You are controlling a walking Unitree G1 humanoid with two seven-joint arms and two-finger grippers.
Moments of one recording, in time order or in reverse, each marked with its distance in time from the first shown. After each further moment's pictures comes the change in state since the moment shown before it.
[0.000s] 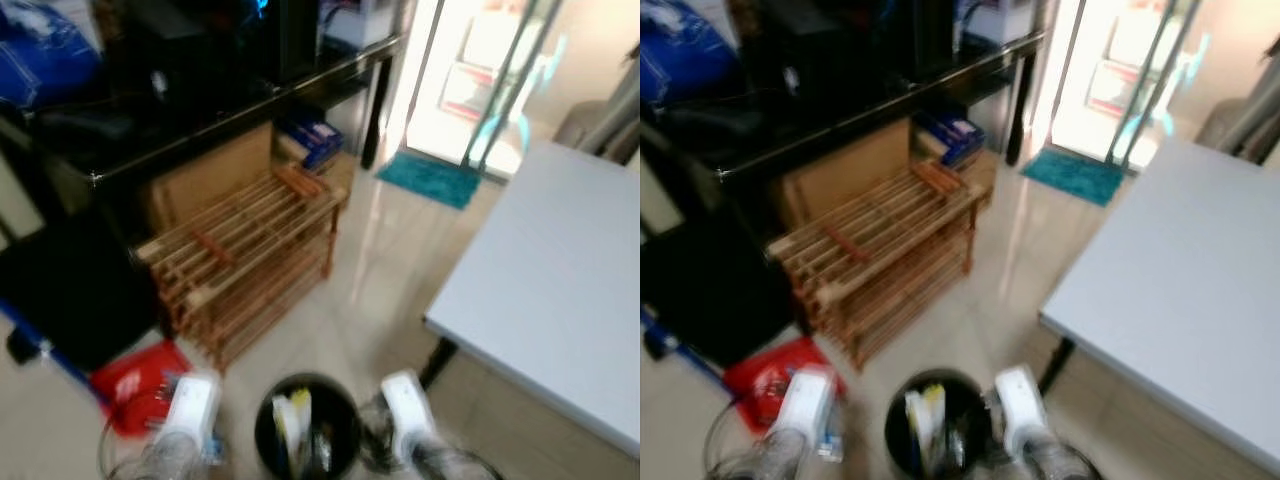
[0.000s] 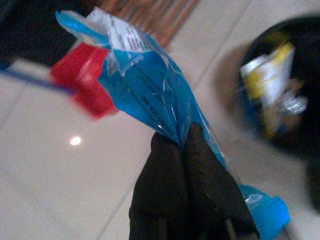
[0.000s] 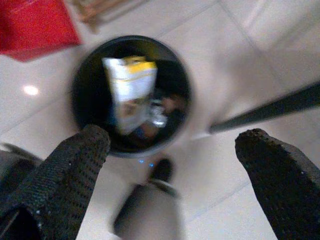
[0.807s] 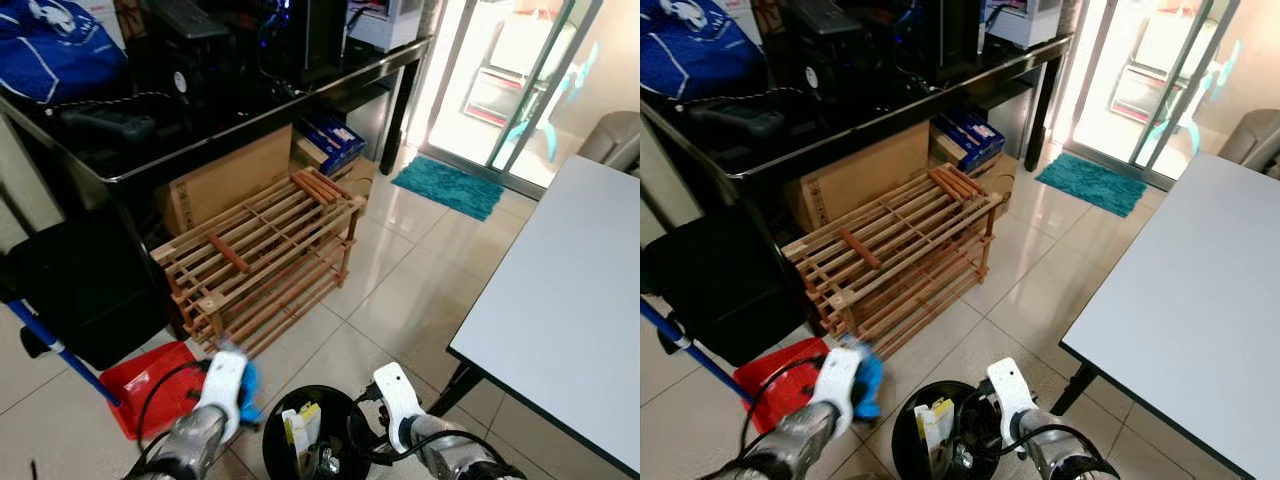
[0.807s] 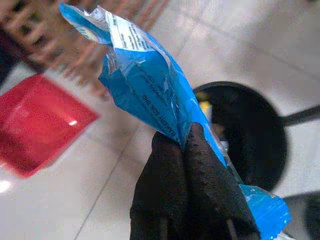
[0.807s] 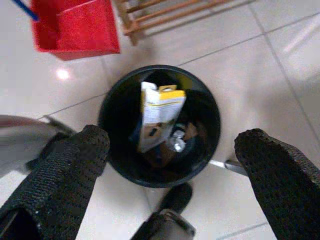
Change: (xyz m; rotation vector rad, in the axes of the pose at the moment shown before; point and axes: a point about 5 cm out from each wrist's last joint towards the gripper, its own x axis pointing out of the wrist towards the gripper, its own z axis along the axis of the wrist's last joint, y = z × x) left arm 0.001 -0.018 0.038 -0.023 -0.137 -0.281; right arm 0.005 0.014 0.028 -0.093 -0.043 0.192
